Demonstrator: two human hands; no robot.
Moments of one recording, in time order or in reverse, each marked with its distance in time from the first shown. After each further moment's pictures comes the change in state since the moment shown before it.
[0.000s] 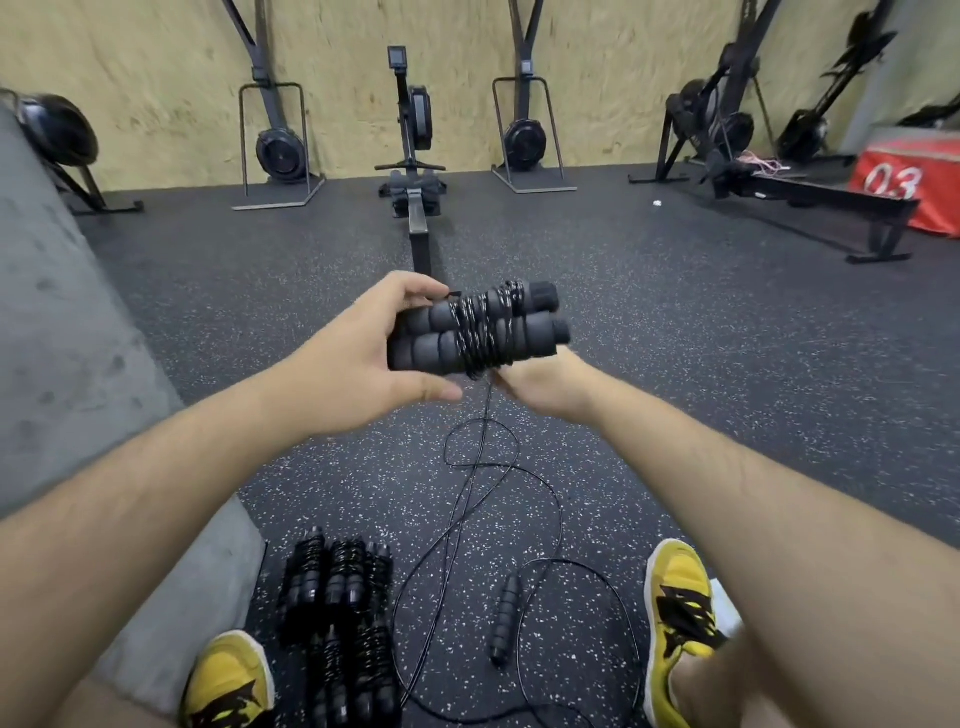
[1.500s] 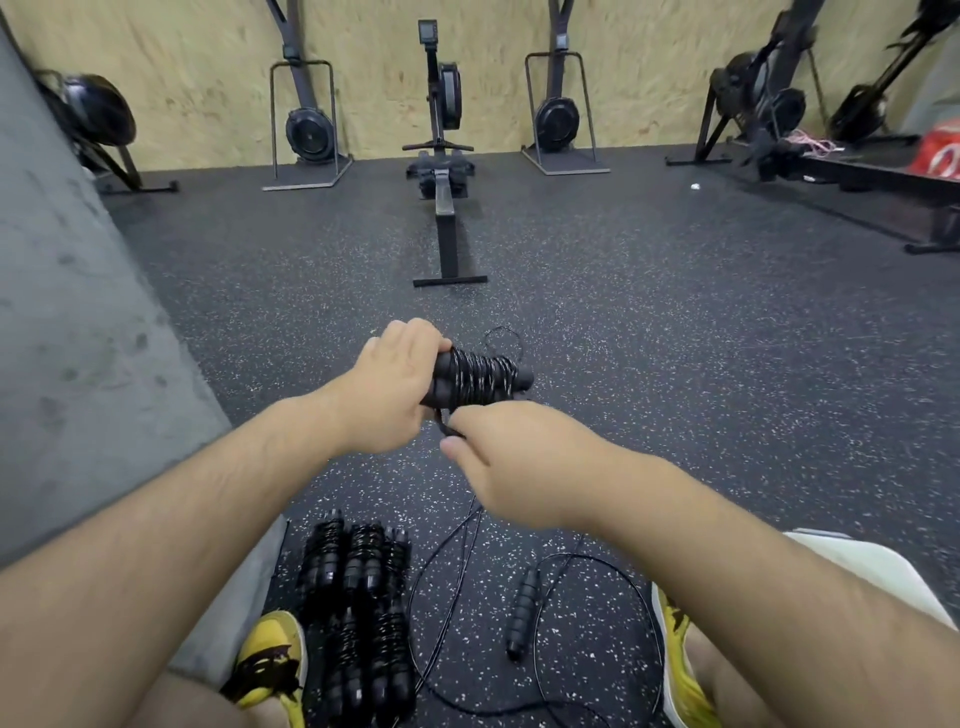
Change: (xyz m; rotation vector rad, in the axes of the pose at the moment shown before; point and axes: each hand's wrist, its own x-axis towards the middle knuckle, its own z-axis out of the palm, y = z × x) left_hand 0.007 -0.066 0.033 0.719 -0.107 -0.065; right_hand -0.043 -0.038 0.049 -0.679 -0.178 -0.264
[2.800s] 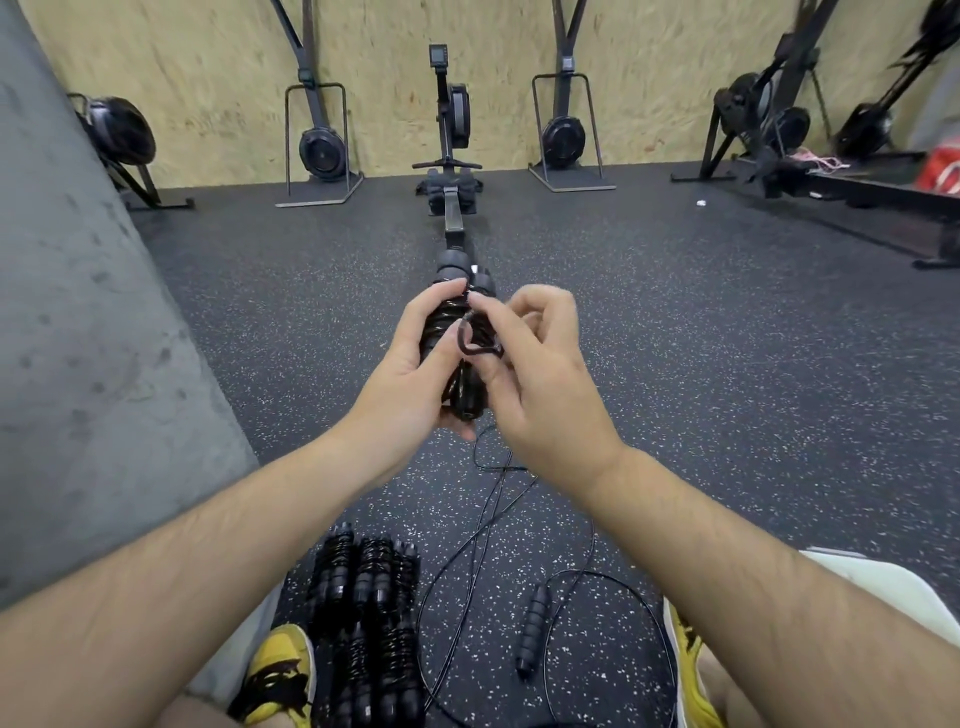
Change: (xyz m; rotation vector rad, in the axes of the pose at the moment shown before) left_hand -0.014 0.043 -0.019 -1.456 0.313 -0.188; right_hand 0.028 0.018 0.006 0.422 0.887 -0.052
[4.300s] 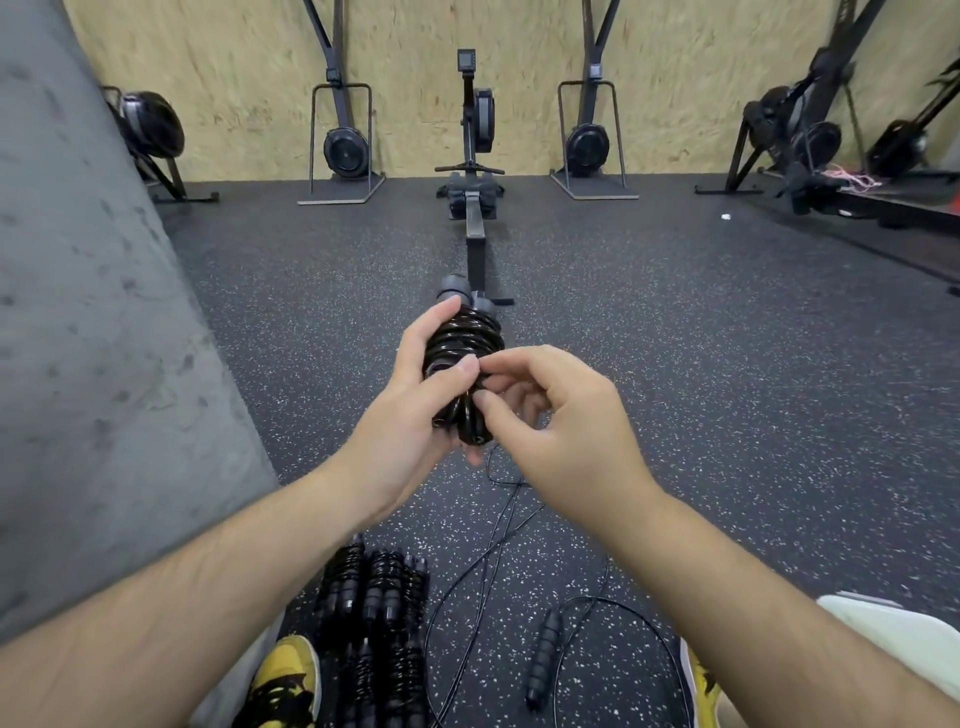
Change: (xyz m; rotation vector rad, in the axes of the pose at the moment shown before) left_hand 0.000 0.004 -0.023 -0.245 -0.023 -0.060; right_hand 0.015 -0.019 0.005 0.212 -0.096 0.253
